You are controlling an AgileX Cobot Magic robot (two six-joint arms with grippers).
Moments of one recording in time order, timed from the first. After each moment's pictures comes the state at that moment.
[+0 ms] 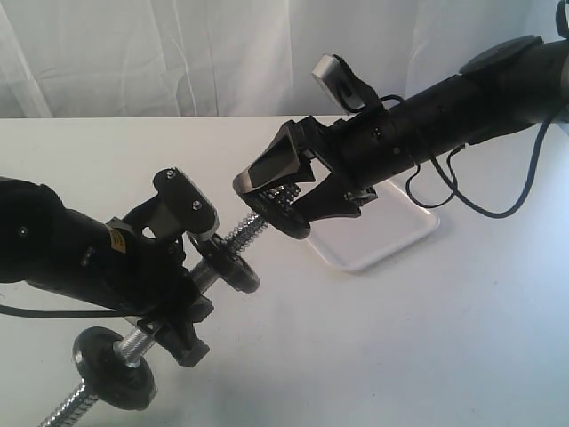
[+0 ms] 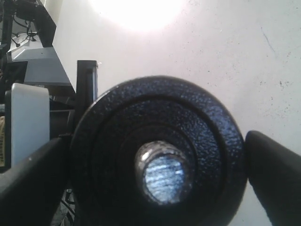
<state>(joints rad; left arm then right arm) -0.71 1.45 -0.76 -0.29 0.34 0.53 0.27 1.85 -1.27 1.20 1.15 -0.80</state>
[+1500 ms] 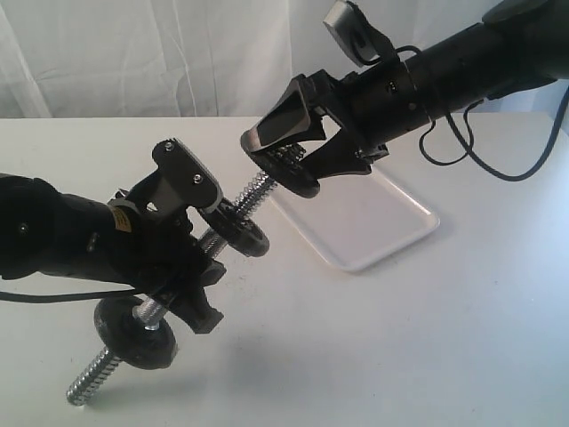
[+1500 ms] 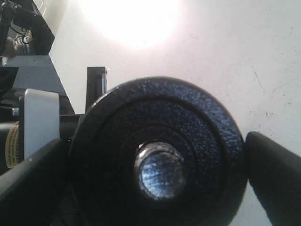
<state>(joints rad) -0.71 1.44 -0.77 -0.29 0.19 0.55 0.24 1.81 -1.38 1.14 1.18 -0.76</state>
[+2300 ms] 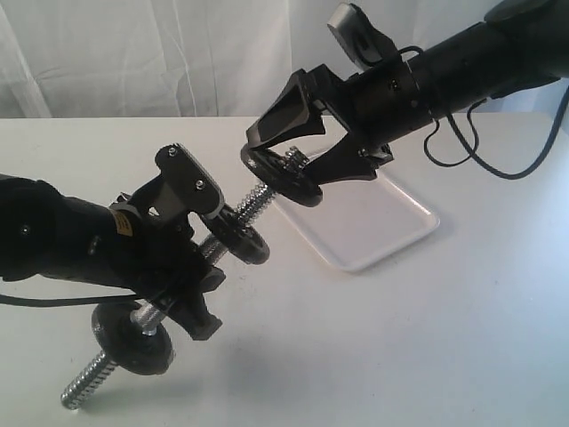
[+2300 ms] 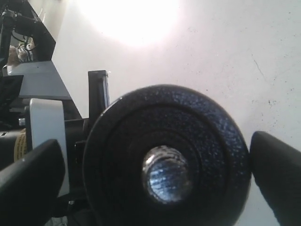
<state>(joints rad) -0.72 1.45 -0.77 -0.29 0.21 0.55 0.24 1.81 -1.38 1.12 1.18 -0.68</state>
